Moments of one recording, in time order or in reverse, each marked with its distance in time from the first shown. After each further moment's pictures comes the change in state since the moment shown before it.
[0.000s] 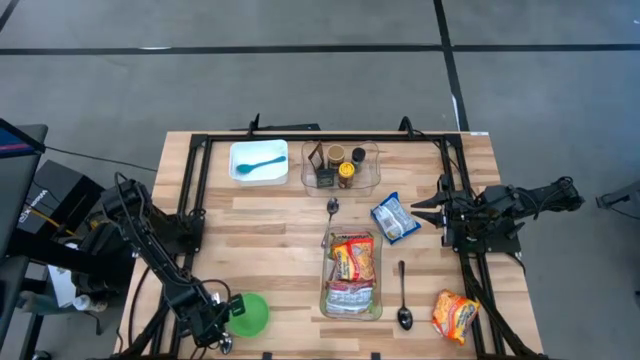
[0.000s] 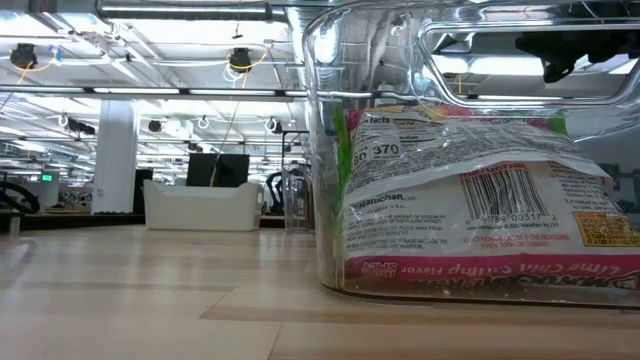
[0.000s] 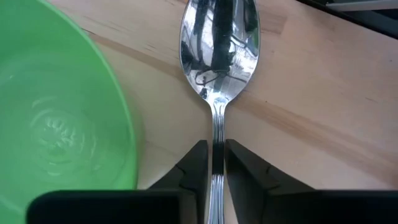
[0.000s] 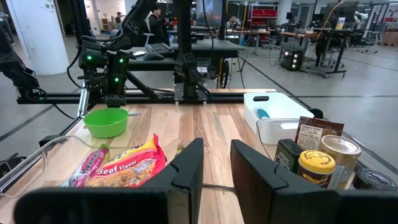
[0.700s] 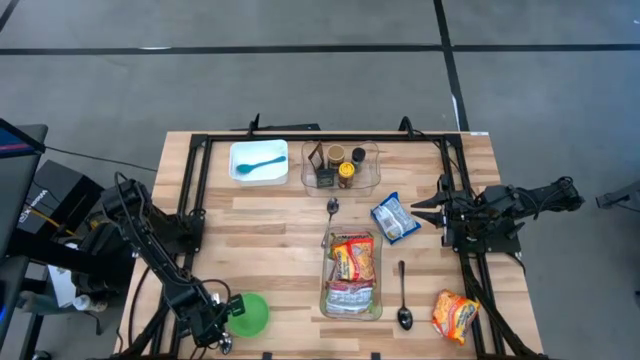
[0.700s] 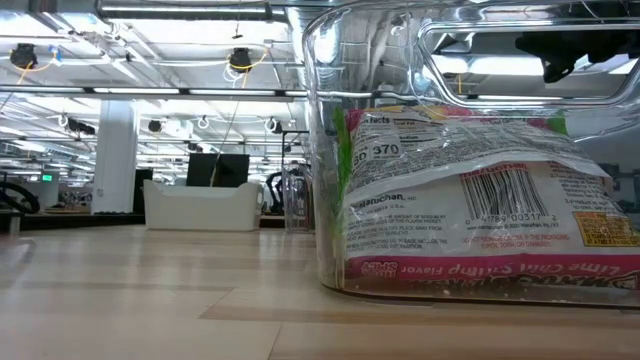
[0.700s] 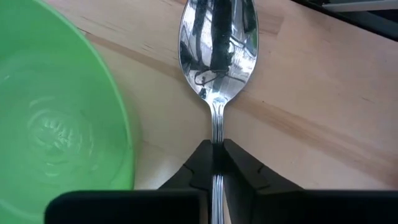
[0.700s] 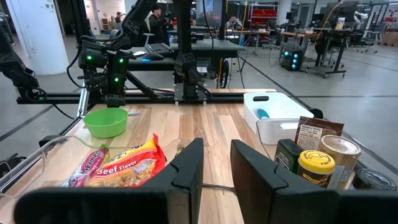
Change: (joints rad) left arm 0.000 0.000 -0.001 0.003 0.009 0.000; right arm -0.001 0.000 0.000 0.000 0.000 0.000
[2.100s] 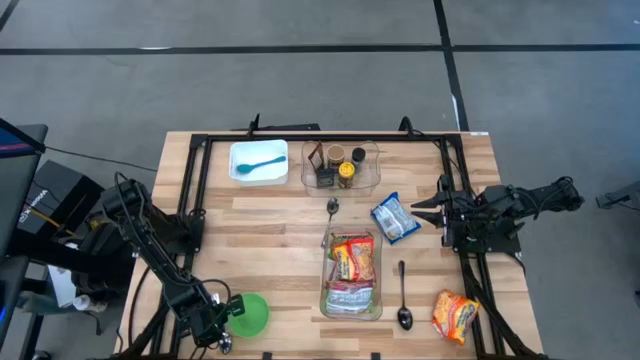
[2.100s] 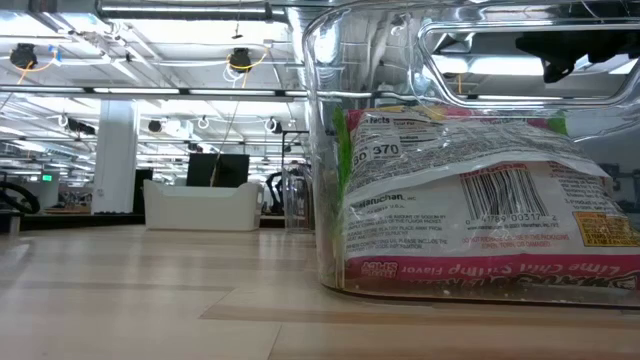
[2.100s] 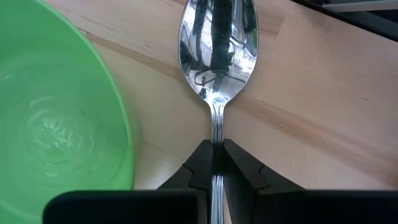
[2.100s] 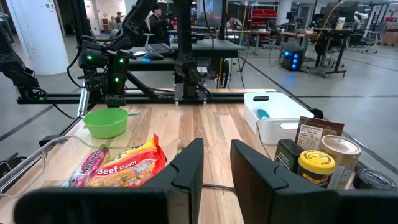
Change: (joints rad) left arm 0.000 0.000 0.000 0.000 0.001 -0.001; right arm 0.001 0.000 0.000 0.000 0.000 0.000
